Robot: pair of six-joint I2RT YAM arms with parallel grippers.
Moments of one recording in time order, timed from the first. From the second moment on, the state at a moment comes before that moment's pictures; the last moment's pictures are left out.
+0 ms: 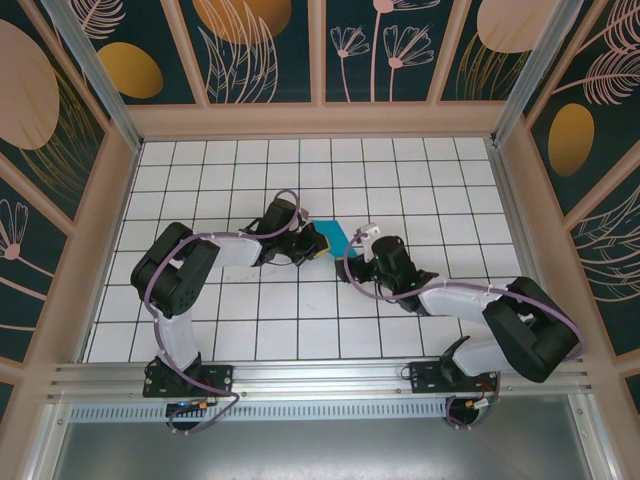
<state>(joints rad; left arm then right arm) -0.59 1.89 0.94 0.21 0.56 -1.14 0.71 1.34 0.41 0.36 0.05 0.18</state>
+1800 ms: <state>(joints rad) -0.42 1.75 1.01 0.06 0.51 -1.03 0.80 1.71 0.61 0.54 0.00 -0.02</state>
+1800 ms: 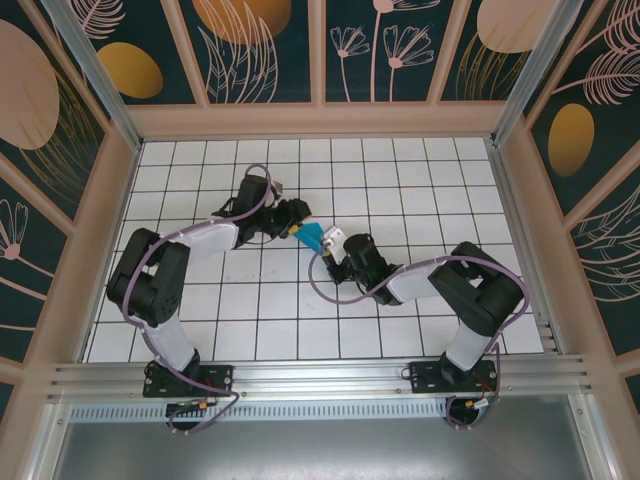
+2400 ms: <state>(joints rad) -0.35 1.62 0.83 0.10 0.44 -0.95 0.78 1.86 0.86 0.29 -0.19 0.31</state>
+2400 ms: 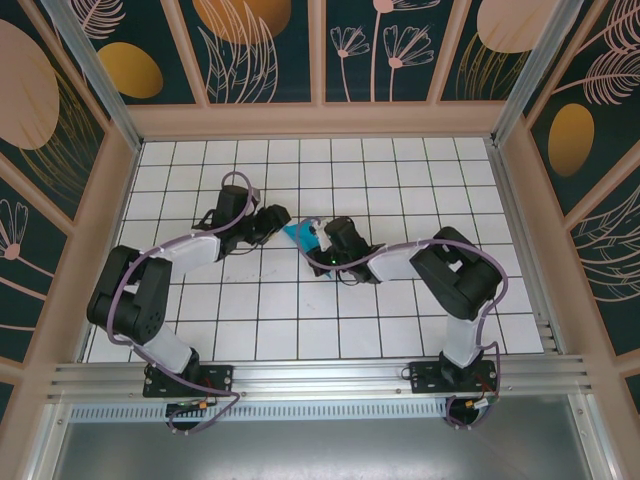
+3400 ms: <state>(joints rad) -0.35 1.63 0.66 0.40 0.57 -0.90 0.61 1.93 0.88 0.39 -0.64 0.73</state>
